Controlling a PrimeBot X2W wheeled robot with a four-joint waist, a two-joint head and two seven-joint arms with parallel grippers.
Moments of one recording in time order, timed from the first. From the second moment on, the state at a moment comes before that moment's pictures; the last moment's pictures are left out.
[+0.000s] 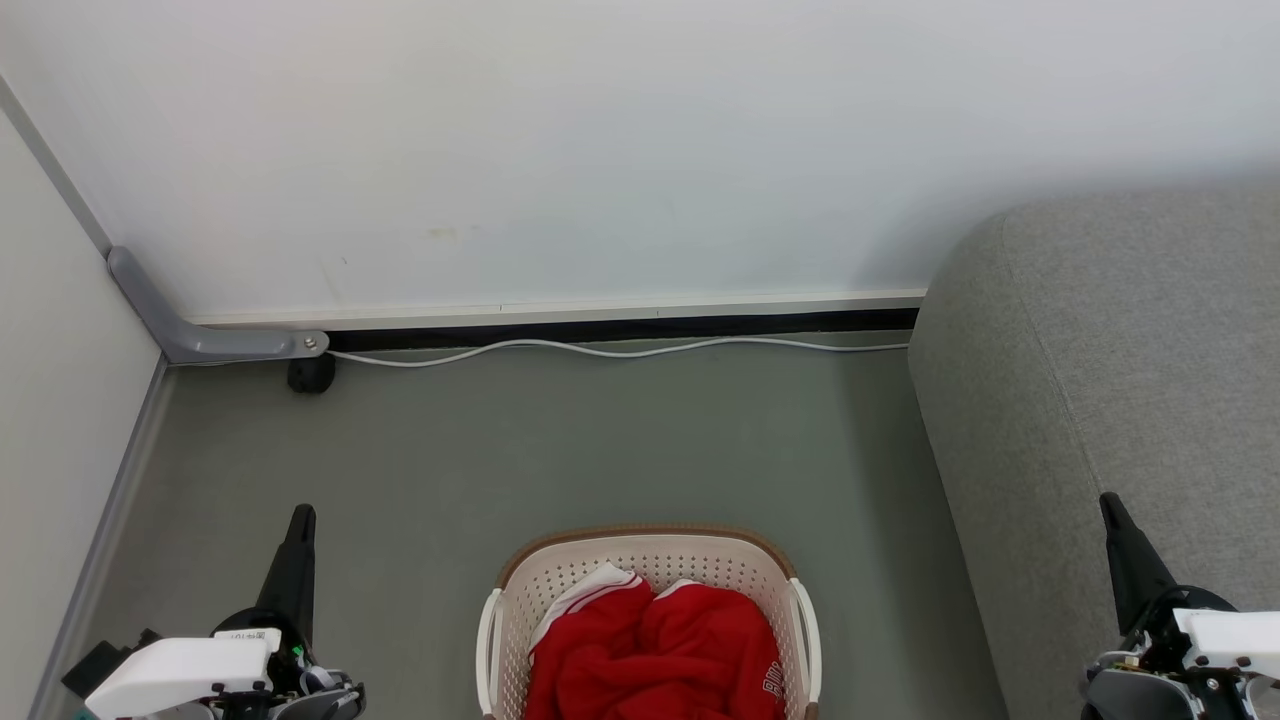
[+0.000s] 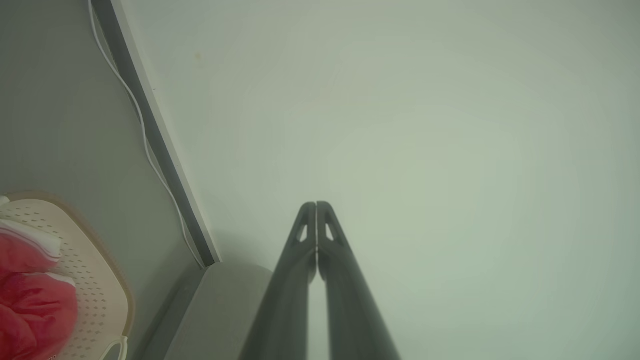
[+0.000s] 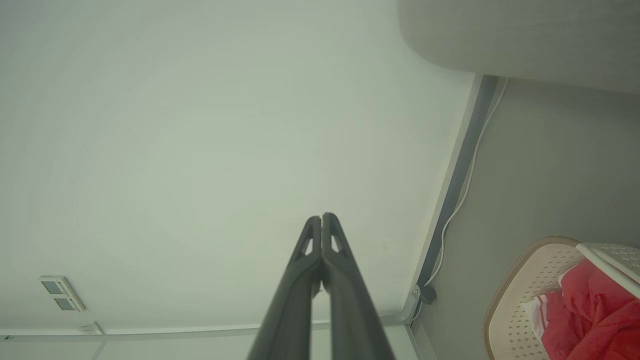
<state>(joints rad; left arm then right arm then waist) -0.05 0.03 0.08 0.27 -1.61 -0.12 0.11 -0.07 -0.04 -0.13 0.28 1.60 0.13 0.11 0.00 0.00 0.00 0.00</state>
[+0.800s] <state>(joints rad) -0.05 0.03 0.08 0.27 -1.61 -0.12 0.11 -0.07 -0.04 -0.13 0.28 1.60 0.13 0.11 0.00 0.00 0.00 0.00</state>
